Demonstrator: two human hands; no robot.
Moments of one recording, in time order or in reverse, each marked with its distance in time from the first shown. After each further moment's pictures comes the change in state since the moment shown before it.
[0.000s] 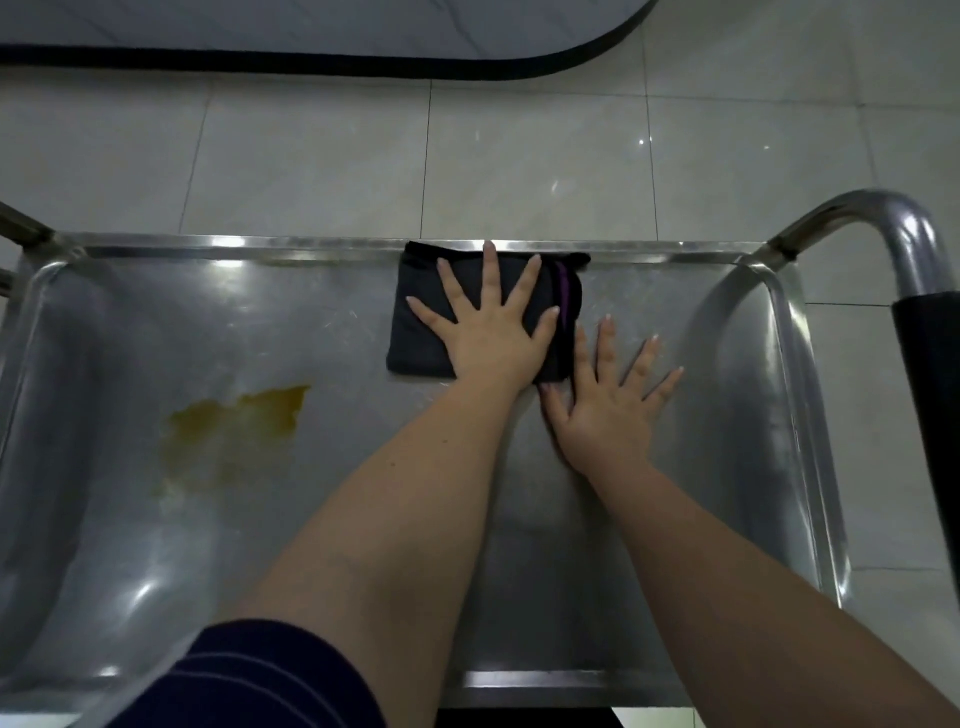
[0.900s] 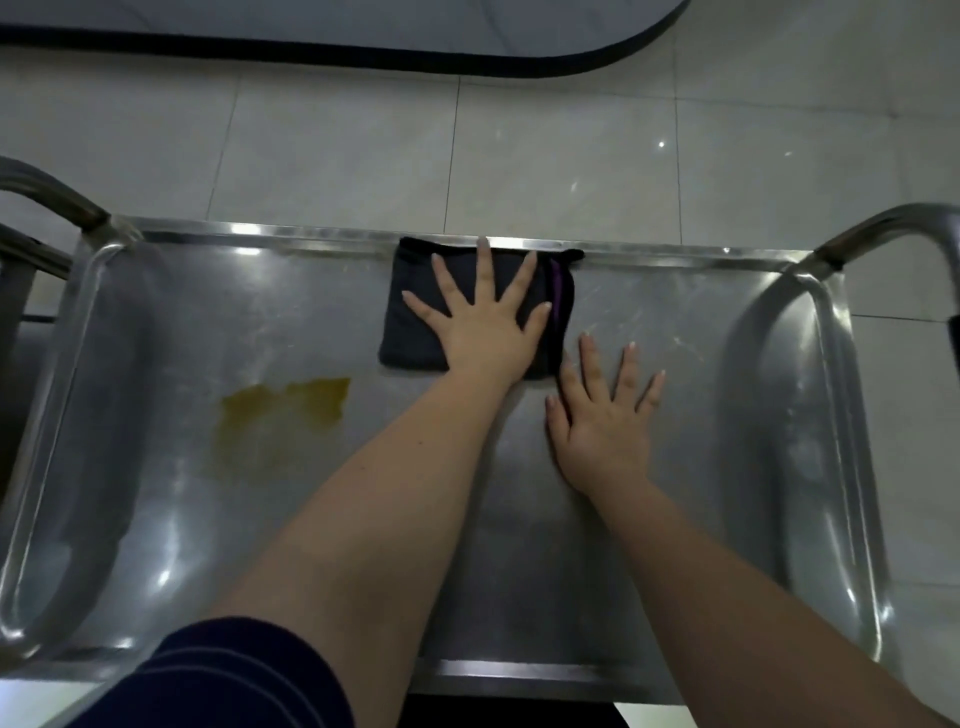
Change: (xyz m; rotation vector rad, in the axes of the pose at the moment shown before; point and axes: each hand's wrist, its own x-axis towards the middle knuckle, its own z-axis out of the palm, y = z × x) left_hand 0.005 -0.059 -0.013 -0.007 -0.008 -0.050; right_hand -0.025 -0.044 -0.010 -0.023 -0.037 -0.170
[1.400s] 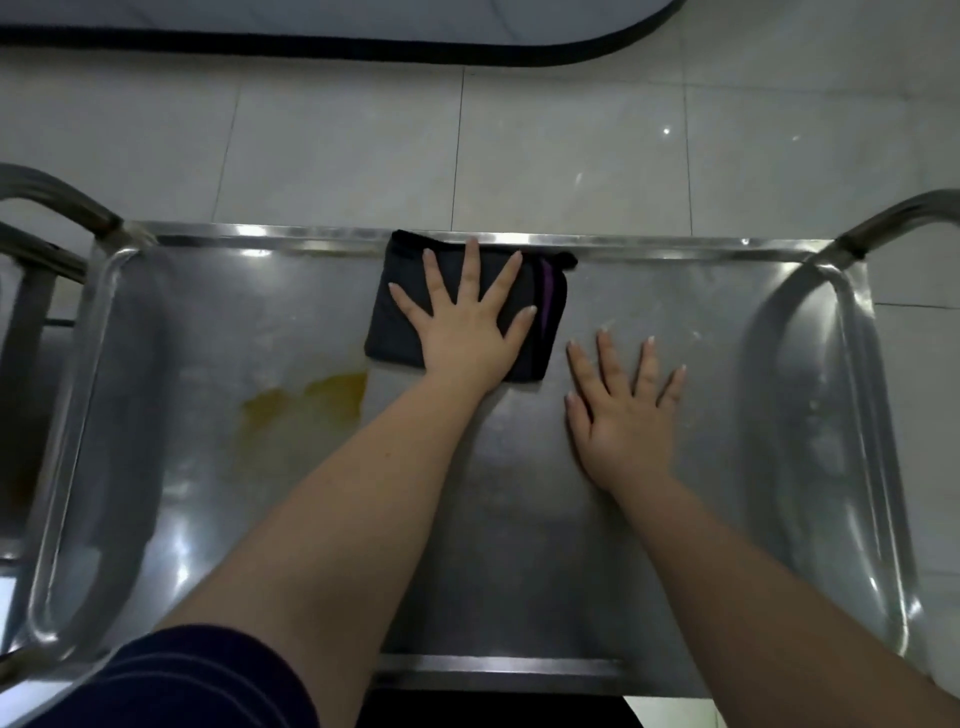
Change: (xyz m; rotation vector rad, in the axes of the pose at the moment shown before) left_hand -0.005 -0.048 -0.004 0.040 0.048 0.077; right_hand 0.003 -0.003 0.002 0.010 -0.012 0.003
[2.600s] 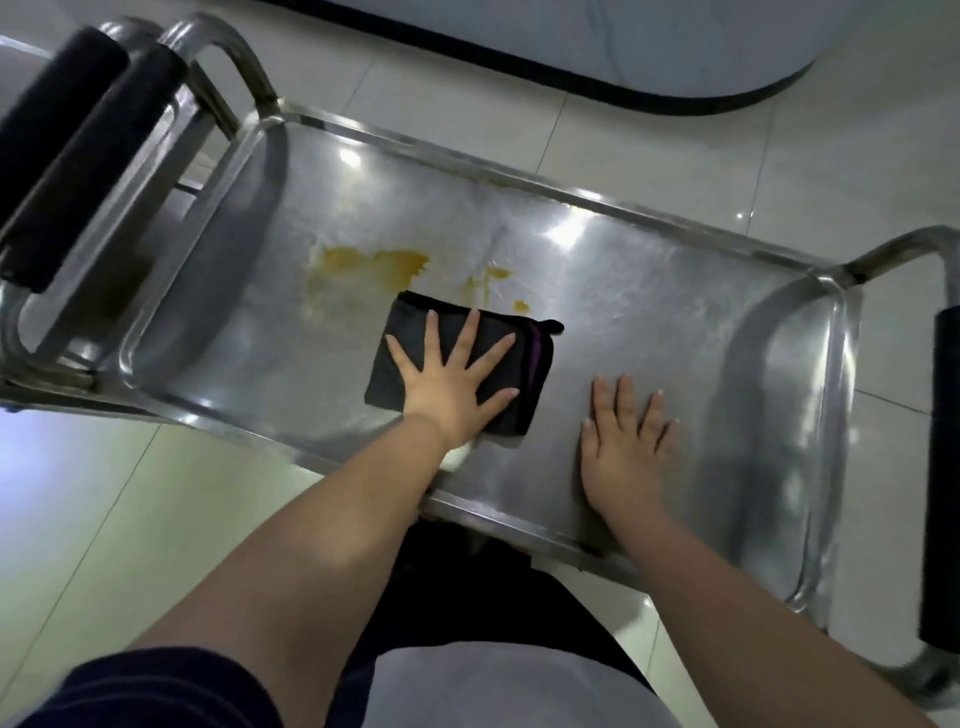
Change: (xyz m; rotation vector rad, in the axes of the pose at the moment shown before) left_hand -0.207 -0.010 0.028 0.032 -0.116 -0.125; right_hand -0.124 0.035 0.016 0.035 -0.144 -0.010
